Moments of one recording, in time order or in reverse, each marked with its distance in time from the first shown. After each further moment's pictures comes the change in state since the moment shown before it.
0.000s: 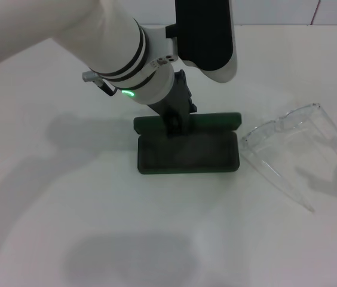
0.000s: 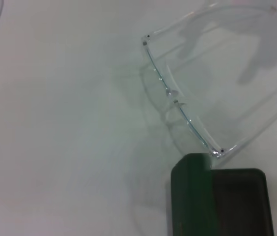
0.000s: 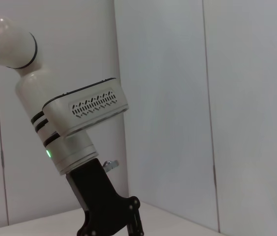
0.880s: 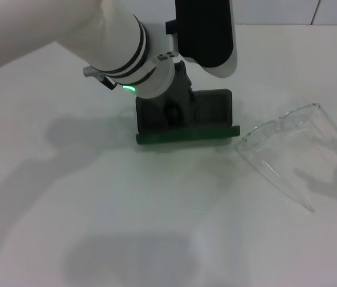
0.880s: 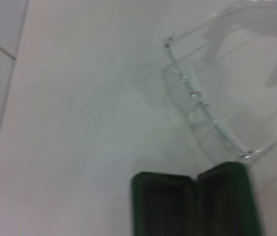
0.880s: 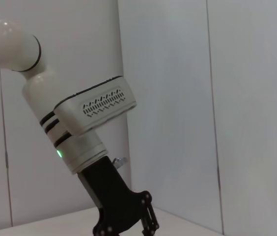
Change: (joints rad) left arm 0.013 0.000 0.011 0.012 0.037 -0.054 -0.011; right arm -0.002 0.002 0.000 0.003 0.000 -0.010 -0.009
